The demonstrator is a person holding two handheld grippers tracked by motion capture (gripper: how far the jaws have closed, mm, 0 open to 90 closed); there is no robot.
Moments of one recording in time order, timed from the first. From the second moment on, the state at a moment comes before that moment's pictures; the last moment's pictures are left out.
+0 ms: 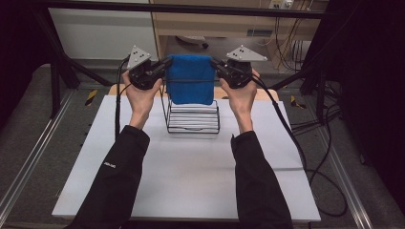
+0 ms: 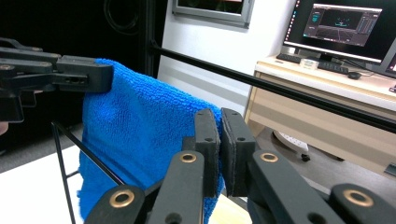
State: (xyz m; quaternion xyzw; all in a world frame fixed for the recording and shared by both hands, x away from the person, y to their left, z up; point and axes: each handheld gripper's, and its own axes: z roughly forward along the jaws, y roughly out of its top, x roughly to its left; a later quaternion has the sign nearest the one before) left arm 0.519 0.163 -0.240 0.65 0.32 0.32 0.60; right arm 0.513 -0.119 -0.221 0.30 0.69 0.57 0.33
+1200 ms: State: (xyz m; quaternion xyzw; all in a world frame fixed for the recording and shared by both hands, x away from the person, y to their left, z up) left arm 0.471 0.176 -0.239 0.70 0.27 0.29 0.59; right arm 0.467 -0.133 -0.221 0.27 0.74 0.55 0.27
